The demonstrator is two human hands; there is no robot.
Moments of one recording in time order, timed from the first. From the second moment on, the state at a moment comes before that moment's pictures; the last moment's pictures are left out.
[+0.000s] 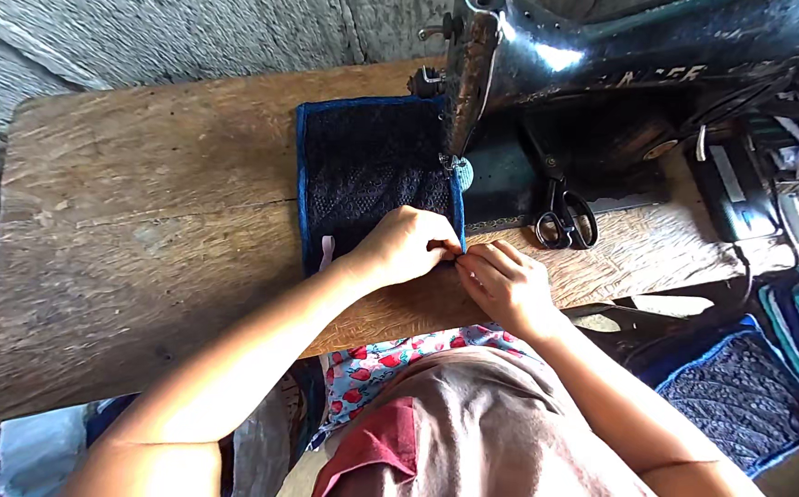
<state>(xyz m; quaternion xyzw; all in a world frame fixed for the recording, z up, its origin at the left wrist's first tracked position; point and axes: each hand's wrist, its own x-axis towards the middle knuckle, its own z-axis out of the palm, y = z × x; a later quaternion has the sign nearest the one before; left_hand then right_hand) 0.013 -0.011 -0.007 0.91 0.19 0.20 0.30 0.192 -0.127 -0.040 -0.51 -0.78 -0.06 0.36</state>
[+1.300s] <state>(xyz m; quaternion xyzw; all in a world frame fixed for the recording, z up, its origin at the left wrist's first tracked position) -0.023 0.019 -0.031 0.97 -0.08 0.18 0.15 0.255 -0.081 -0.032 -0.34 -0.91 0.01 0.23</state>
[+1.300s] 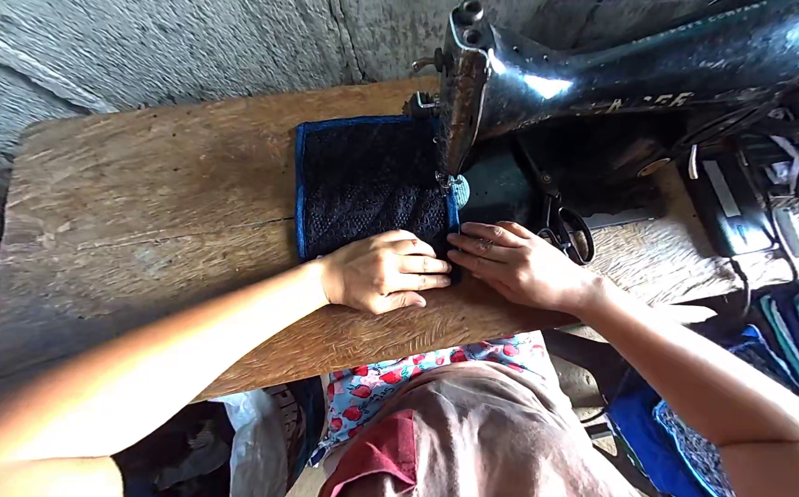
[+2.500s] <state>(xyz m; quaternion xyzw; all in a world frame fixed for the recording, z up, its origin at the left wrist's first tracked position) -0.016 0.027 -0.033 0.97 -0.07 0.18 0.14 0.268 -0.062 -0.028 -0.33 -0.92 0.01 0.20</state>
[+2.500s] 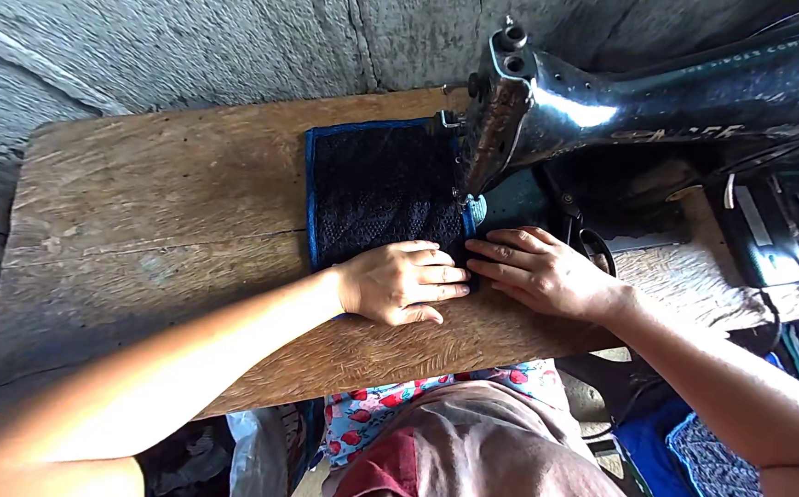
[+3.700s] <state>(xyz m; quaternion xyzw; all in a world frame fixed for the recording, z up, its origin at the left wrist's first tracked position) -0.006 0.065 -0.027 0.97 -0.05 0.19 0.13 0.263 -0.057 -0.029 -0.37 -0.90 -0.06 0.20</state>
